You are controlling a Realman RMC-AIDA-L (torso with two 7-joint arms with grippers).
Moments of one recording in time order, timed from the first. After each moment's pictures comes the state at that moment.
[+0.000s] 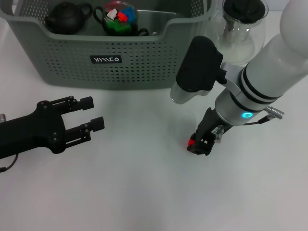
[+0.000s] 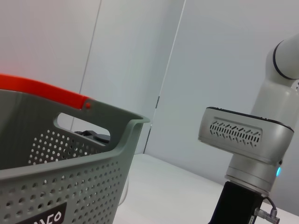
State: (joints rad) left arm -0.37 -2.13 0.25 0.64 2.19 1.88 -1.15; right arm 0.79 2.11 -1.82 -1.01 -2.44 -1.30 2.48
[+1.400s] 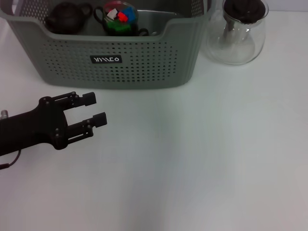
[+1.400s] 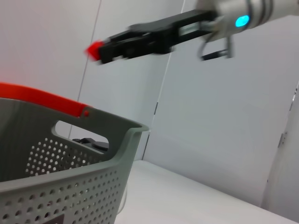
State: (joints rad) left arm -0.38 -2.13 0.25 0.64 2.18 1.88 -1.15; right arm 0.92 2.10 -1.35 -1.26 -2.38 -1.07 2.48
